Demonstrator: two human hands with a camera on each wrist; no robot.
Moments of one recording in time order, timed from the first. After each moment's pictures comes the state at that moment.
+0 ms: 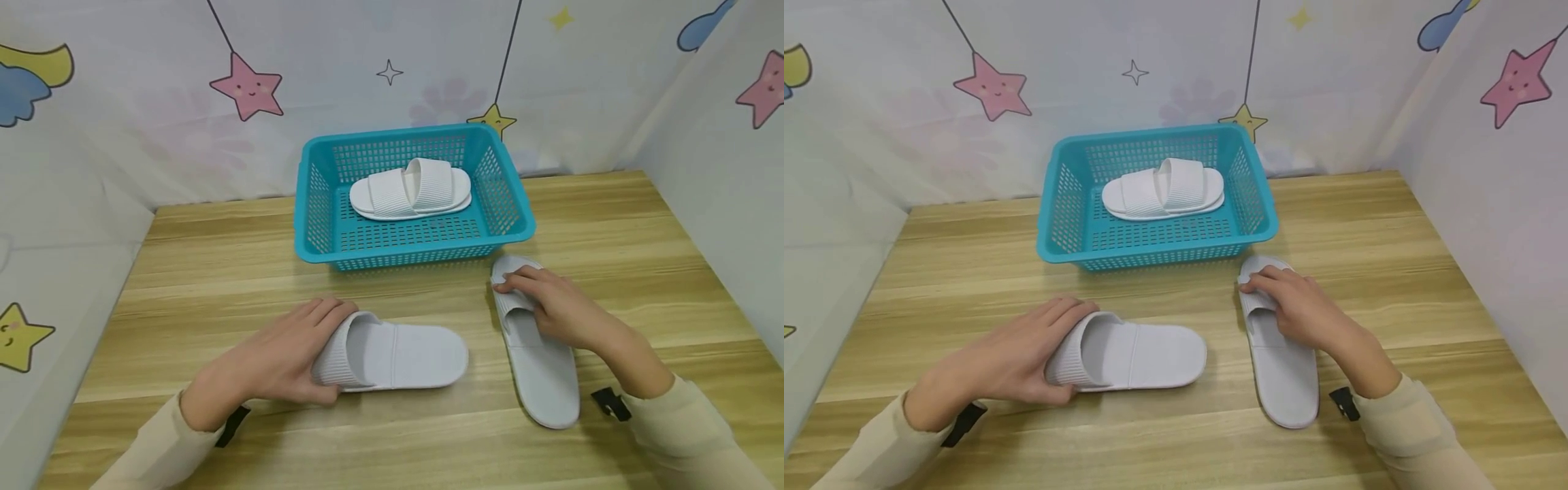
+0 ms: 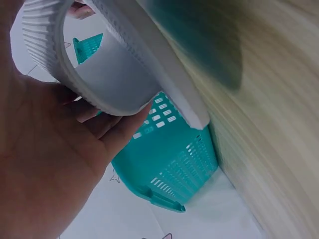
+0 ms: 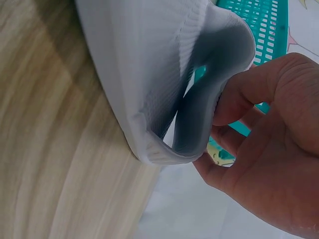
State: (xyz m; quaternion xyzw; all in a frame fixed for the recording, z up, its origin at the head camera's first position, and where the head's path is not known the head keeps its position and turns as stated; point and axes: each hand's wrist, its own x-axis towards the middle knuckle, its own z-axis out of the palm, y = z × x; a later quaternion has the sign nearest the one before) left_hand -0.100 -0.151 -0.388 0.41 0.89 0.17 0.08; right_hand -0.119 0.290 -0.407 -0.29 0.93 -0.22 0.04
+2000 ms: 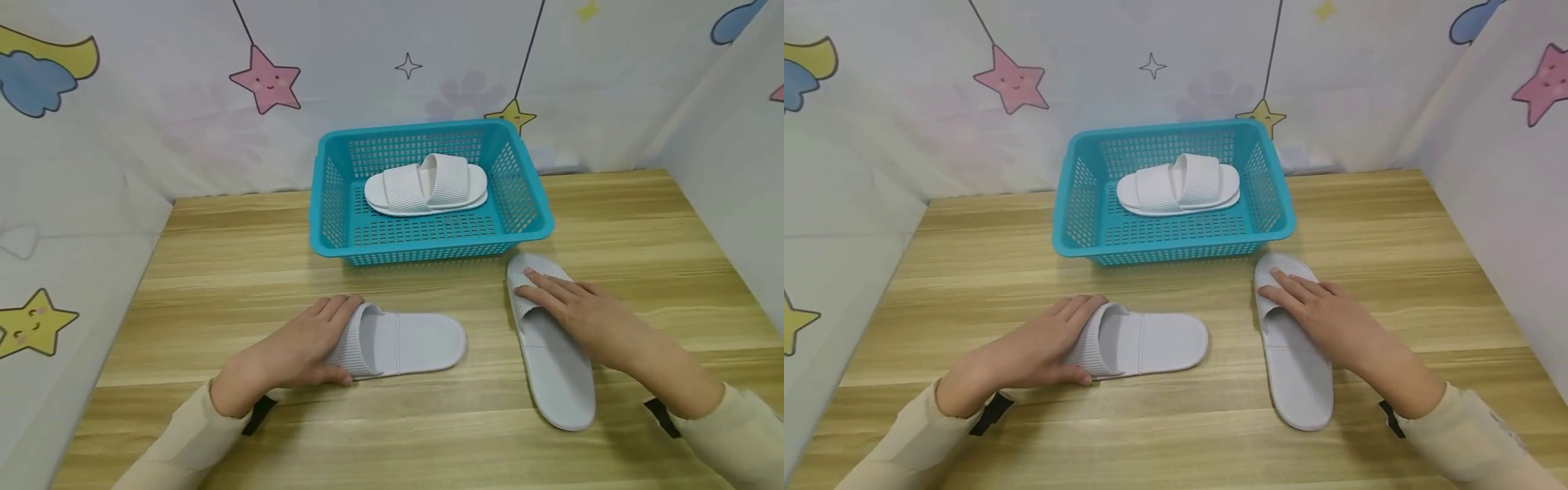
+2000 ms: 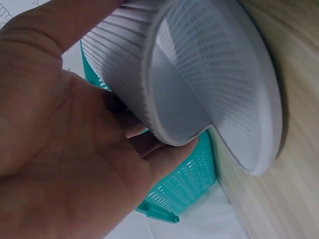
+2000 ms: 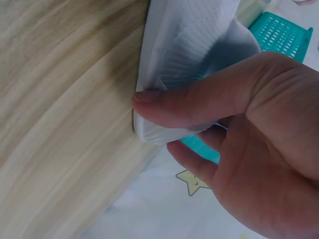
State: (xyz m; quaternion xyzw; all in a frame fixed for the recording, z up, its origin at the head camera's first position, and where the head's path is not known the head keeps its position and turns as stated) left_hand -0.098 -0.153 -0.397 0.38 0.90 0.17 0.13; right_hand -0.099 0.306 -0.406 -0.35 0.94 -0.01 0.06
